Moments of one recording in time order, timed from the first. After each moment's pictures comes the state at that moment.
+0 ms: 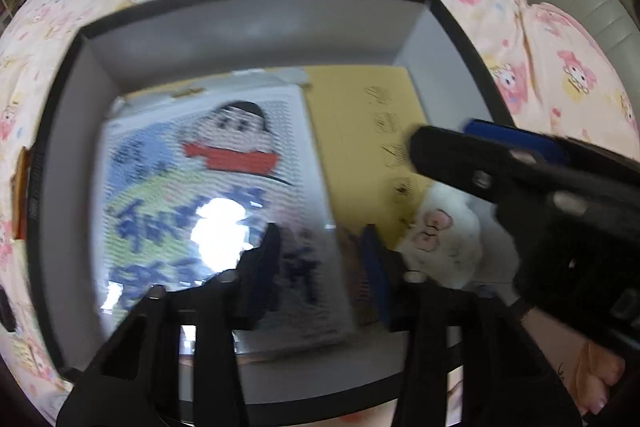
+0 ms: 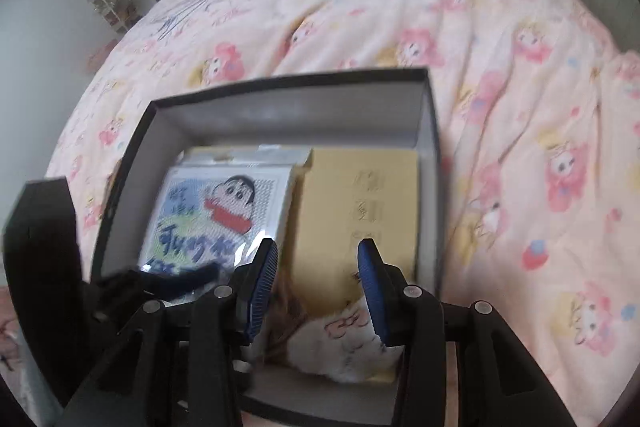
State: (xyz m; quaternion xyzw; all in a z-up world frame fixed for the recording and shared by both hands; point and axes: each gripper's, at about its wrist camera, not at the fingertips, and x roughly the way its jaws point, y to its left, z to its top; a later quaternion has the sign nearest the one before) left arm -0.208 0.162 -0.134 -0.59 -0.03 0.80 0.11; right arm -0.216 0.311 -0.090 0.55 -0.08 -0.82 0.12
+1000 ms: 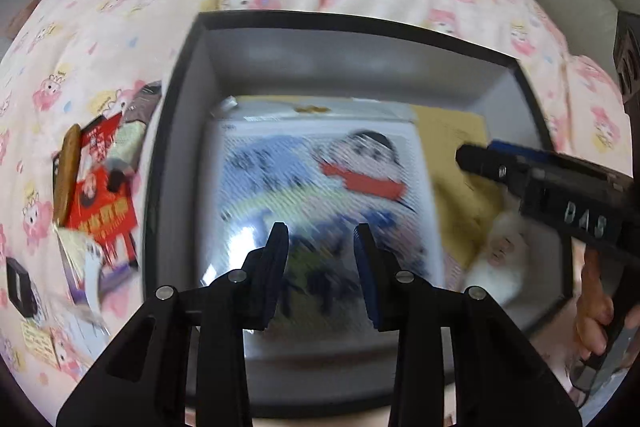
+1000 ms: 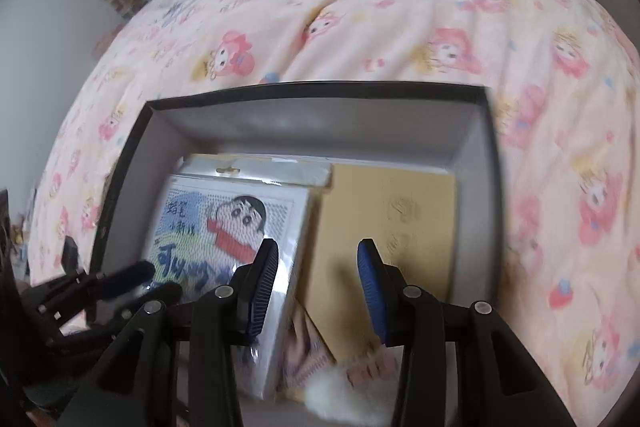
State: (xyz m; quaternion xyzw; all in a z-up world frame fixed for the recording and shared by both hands) left arm -0.232 0.066 -0.116 -0.58 -0.04 0.81 0.04; right arm -0.264 0.269 -0.126 0.58 -0.05 -0.80 0.14
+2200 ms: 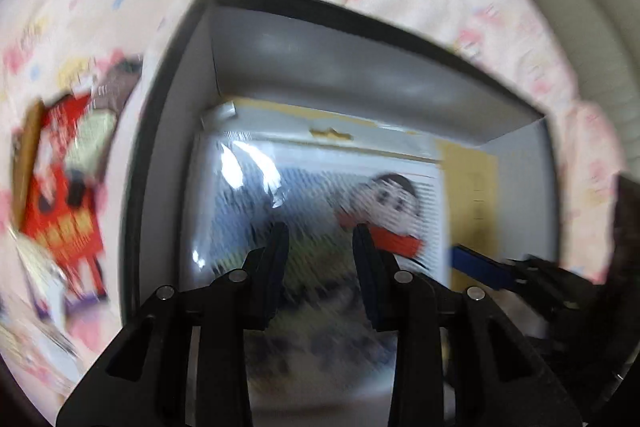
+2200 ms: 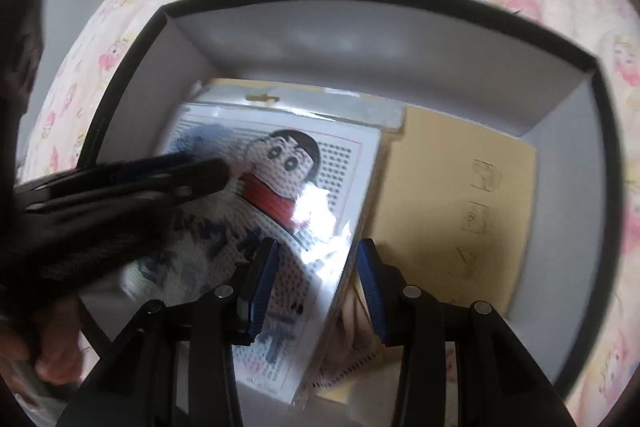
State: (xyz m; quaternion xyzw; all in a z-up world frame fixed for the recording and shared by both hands) left arm -0.245 0.029 -0.128 -0.60 -0.16 0.78 0.06; right arm -0.229 0.244 -0.145 0.61 0.01 -0.78 0.14
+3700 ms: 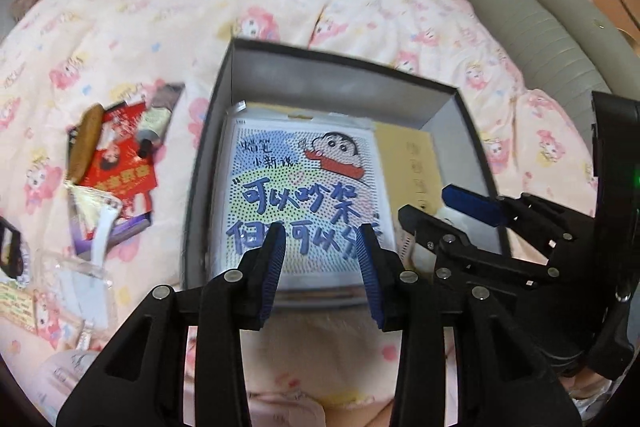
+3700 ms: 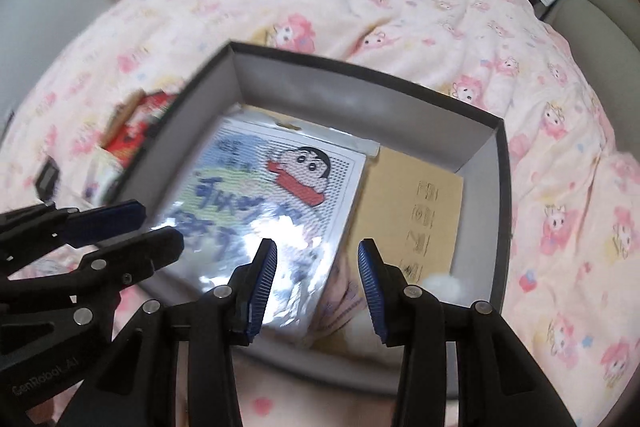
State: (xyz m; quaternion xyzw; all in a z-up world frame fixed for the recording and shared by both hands) left arm -0.140 0.040 -0.053 -0.51 -0.11 0.85 0.08; right arm -0.148 0.209 -0.071 0.52 0.08 -0.84 0.13
